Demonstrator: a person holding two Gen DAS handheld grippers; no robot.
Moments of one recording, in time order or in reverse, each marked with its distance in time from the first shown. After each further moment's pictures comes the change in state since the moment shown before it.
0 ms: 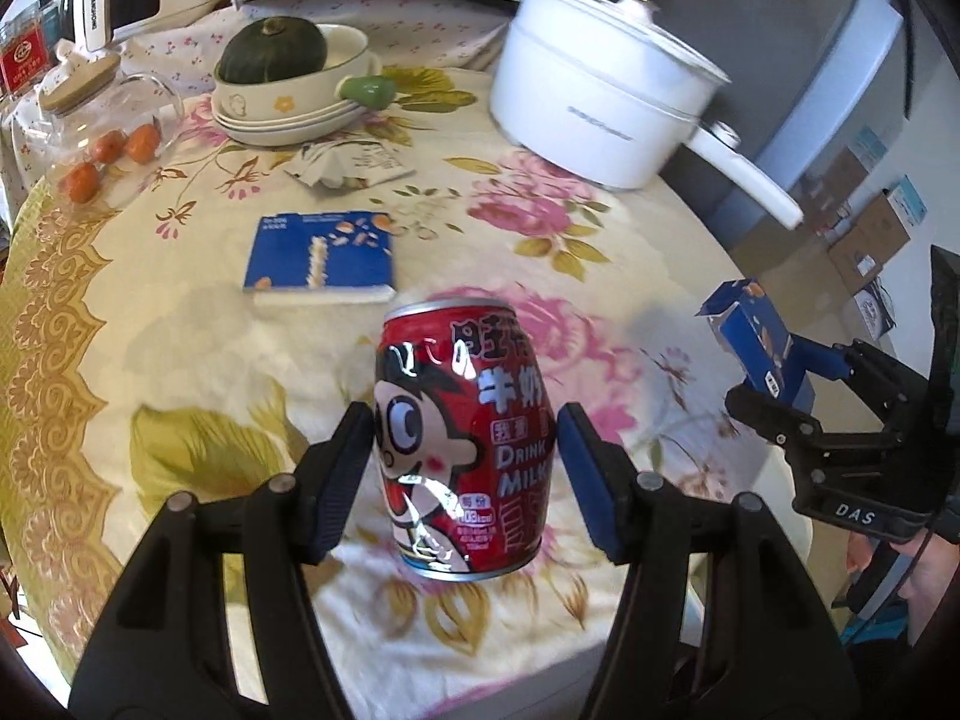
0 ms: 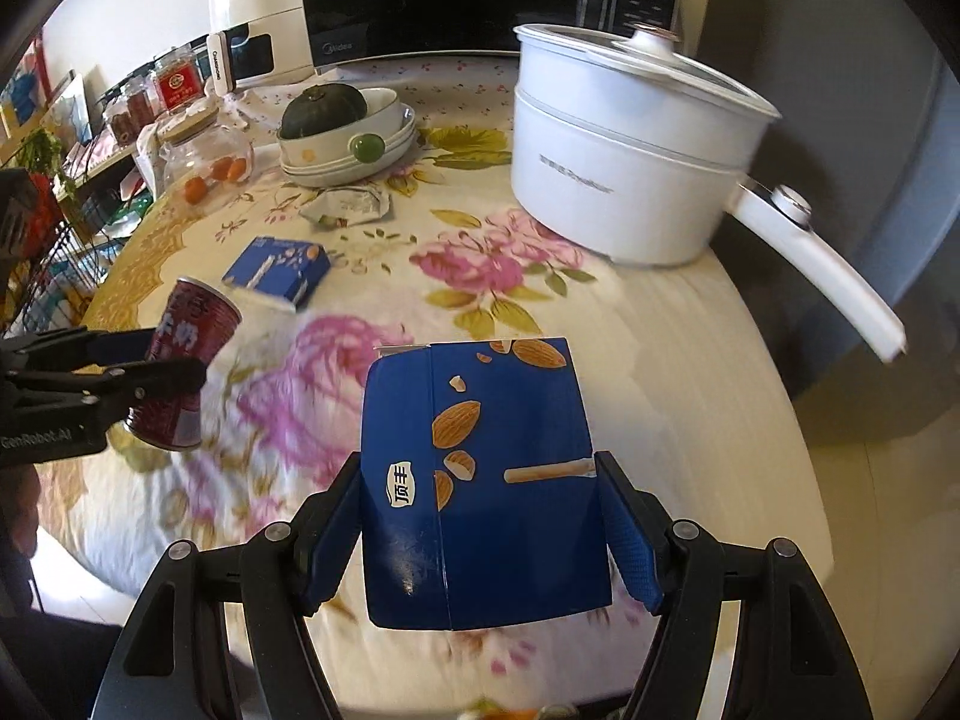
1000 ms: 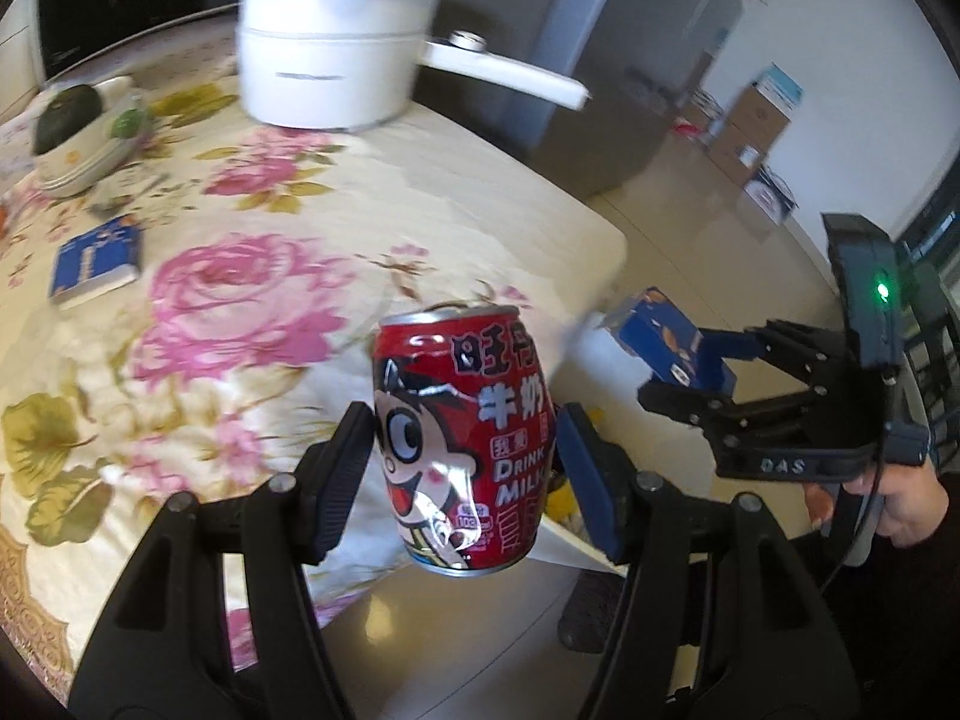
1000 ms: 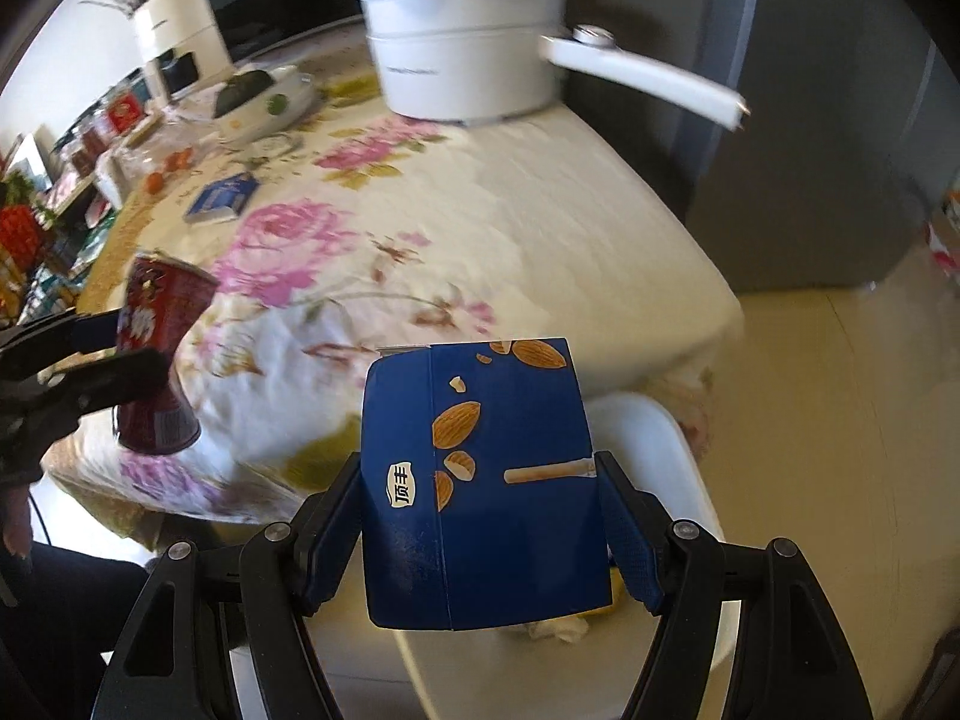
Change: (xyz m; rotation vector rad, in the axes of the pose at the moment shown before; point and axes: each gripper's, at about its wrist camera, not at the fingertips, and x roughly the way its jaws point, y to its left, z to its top) left arm -0.013 -0.140 -0.068 0.280 0.038 -0.227; right arm -0.057 -0.084 -0.136 0.234 0.109 -0.029
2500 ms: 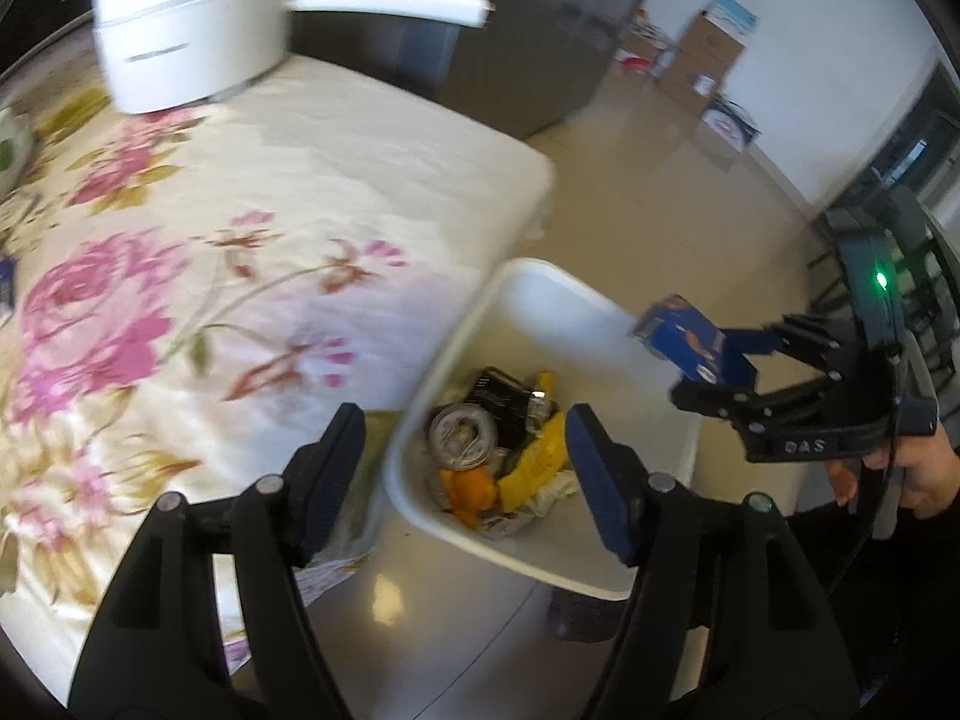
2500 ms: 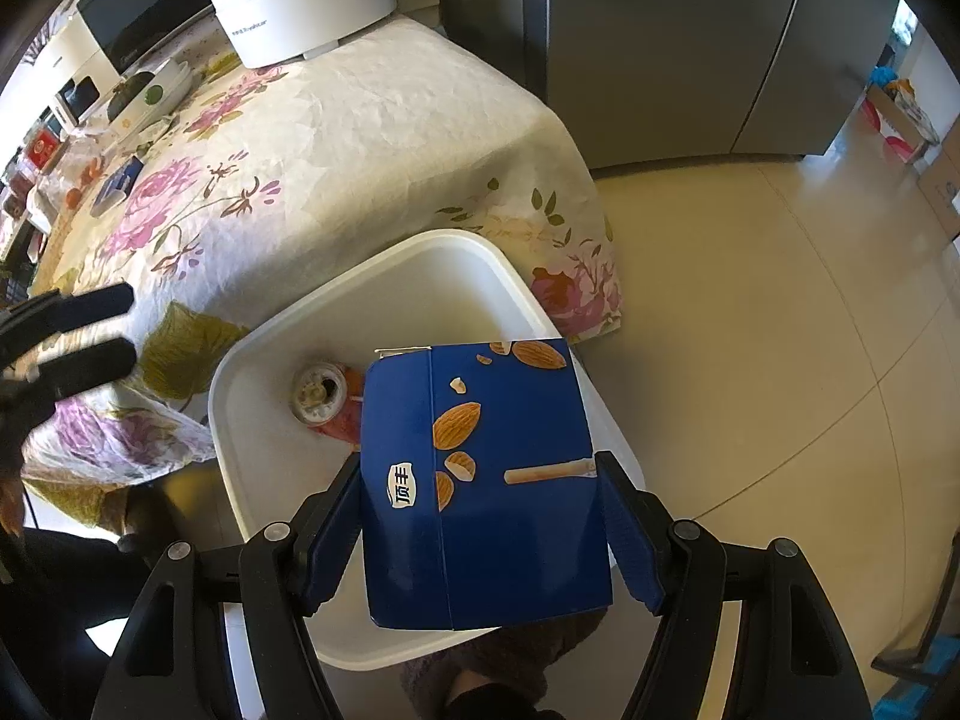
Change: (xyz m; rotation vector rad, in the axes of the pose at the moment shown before) left arm 0.053 -0.055 0.000 0.103 0.096 -0.042; right arm 0.003 -0.090 -0.065 0.149 0.125 -0.049
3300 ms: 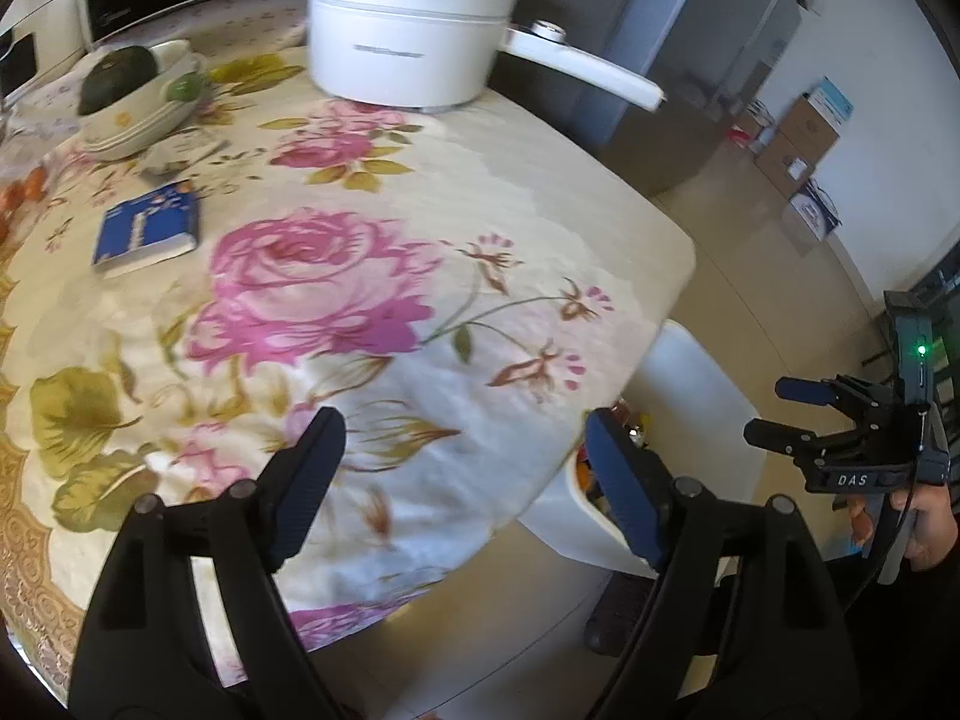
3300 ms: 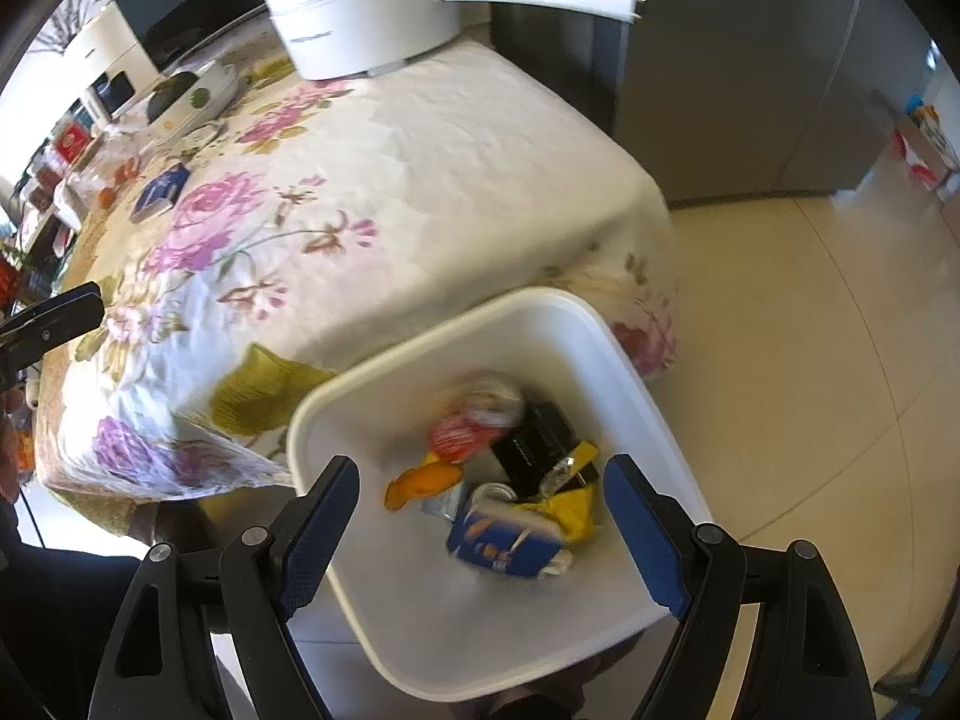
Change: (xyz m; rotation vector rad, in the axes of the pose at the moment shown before) left arm -0.061 0.094 -0.015 -0.209 -0.070 0.143; right arm -0.011 0.057 0.032 -0.054 -0.035 0.055
